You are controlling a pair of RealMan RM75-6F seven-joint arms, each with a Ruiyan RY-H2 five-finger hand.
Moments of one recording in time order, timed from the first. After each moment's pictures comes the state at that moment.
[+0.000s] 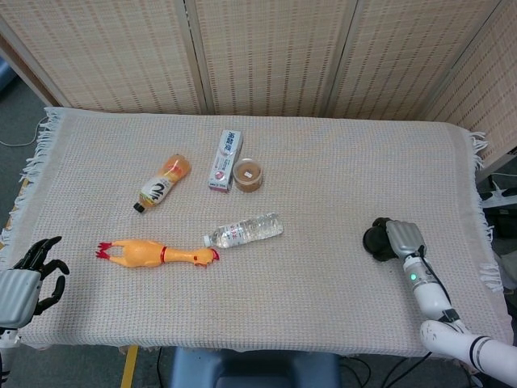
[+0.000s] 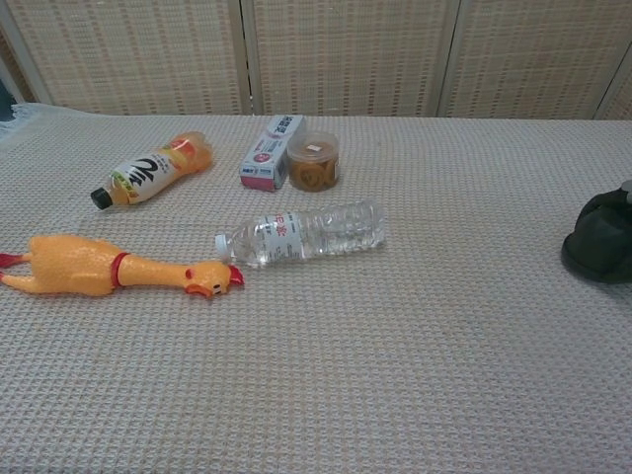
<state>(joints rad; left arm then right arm) -0.13 -1.15 -0.02 -1.48 1.59 1.51 -0.08 0.55 -1.41 0.10 -1.28 -0.93 0.86 -0.20</state>
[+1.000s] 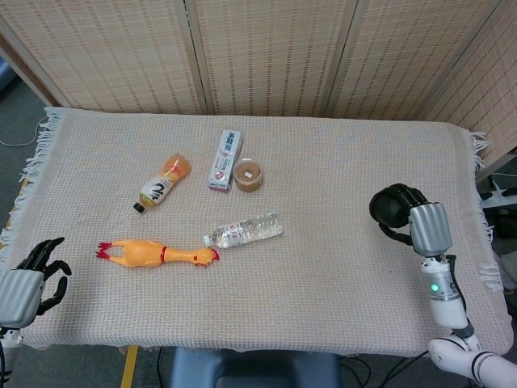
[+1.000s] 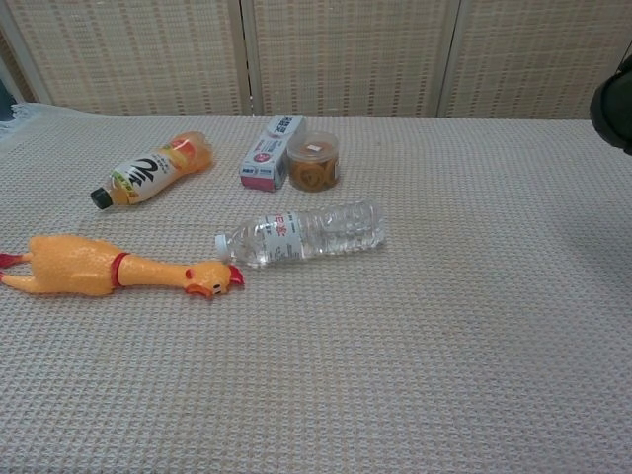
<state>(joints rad) -0.14 -1.15 -0.02 -1.49 1.58 1.50 -0.06 0.42 -1.52 0.16 -1.06 -1.43 1.47 0.16</state>
